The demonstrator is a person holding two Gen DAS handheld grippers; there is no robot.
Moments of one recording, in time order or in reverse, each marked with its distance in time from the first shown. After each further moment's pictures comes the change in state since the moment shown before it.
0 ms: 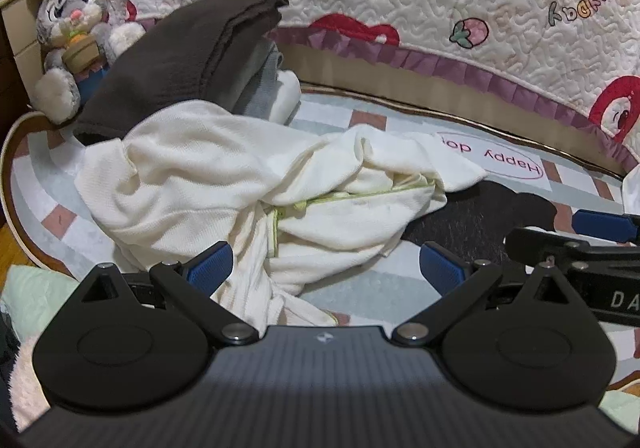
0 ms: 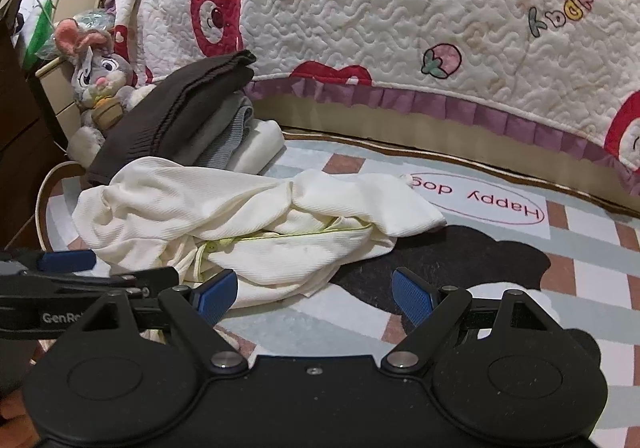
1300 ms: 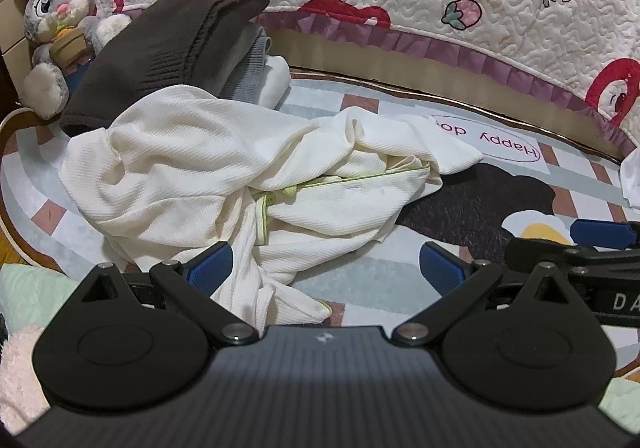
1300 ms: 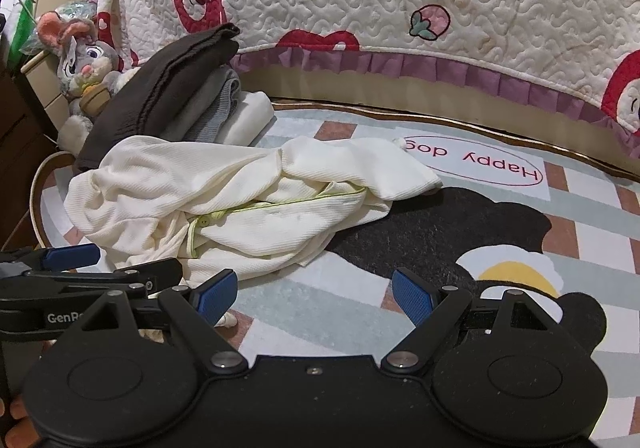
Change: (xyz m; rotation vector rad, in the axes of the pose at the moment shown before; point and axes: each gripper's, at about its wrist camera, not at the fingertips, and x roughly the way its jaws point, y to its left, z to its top) left arm 0.012 -0.007 -0.007 0.025 0.030 -0.011; right arm 0.009 -0.006 -0.009 0.039 0.083 -0.021
